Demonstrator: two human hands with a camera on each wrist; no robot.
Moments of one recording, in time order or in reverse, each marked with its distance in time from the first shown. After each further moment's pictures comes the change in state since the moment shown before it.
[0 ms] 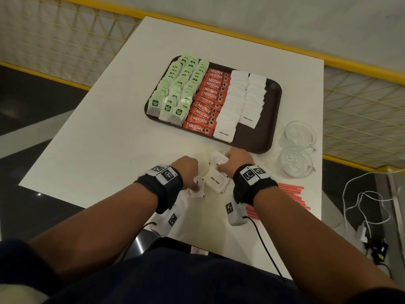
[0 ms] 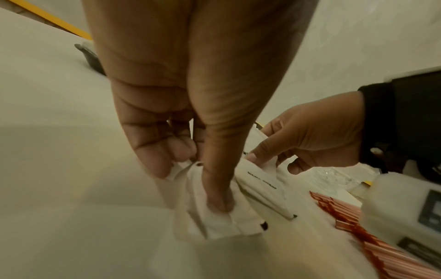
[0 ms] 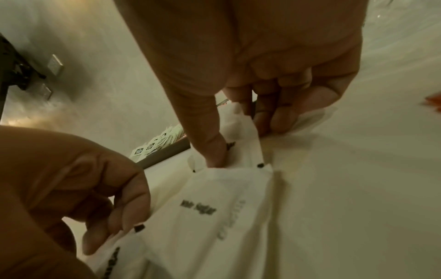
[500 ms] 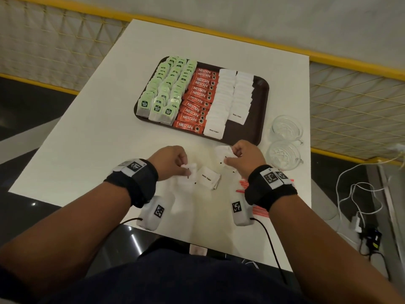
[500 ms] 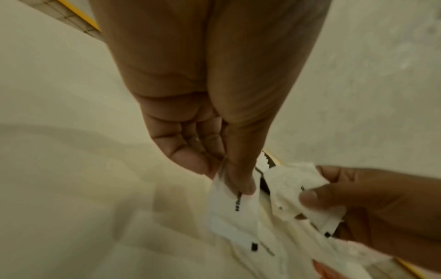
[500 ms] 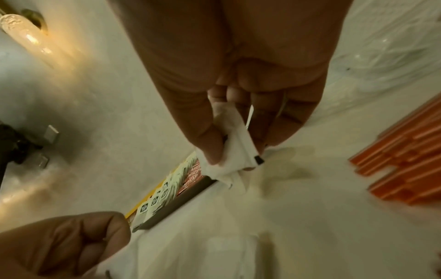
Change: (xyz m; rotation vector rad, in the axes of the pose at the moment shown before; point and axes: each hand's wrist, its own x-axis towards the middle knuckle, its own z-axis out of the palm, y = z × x) left_hand -0.006 -0.021 -0.015 -0.302 0.161 0.061; right_hand -0.031 0.045 -0.018 0.465 0.230 -0.103
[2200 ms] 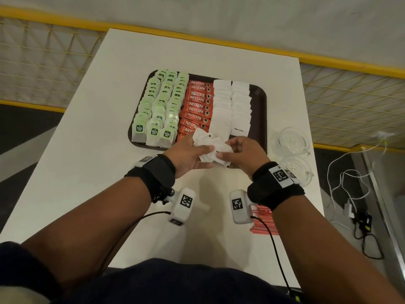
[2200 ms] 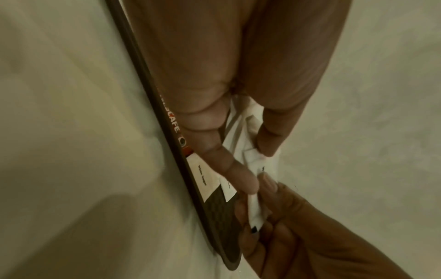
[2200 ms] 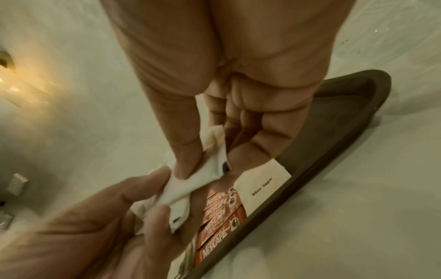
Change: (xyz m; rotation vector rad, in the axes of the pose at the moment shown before) left_hand 0.069 0.039 -0.047 -1.181 -0.297 -0.005; right_hand 0.042 -0.059 -0.004 0.519 -0.088 0.169
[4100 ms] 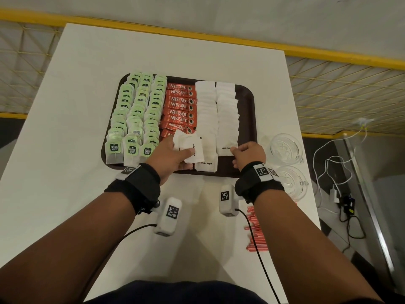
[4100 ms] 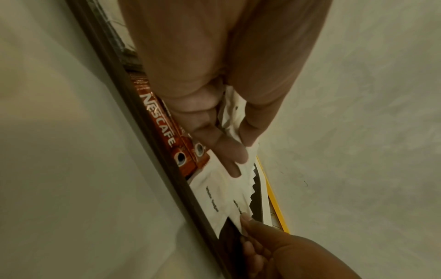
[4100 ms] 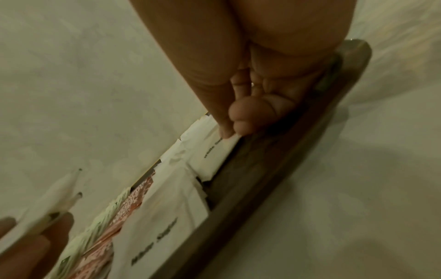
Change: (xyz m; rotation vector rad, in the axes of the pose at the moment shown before) left_hand 0.053 0.012 -0.022 0.179 0.185 0.036; right_hand 0.076 0.030 -0.026 -0.208 0.534 0.274
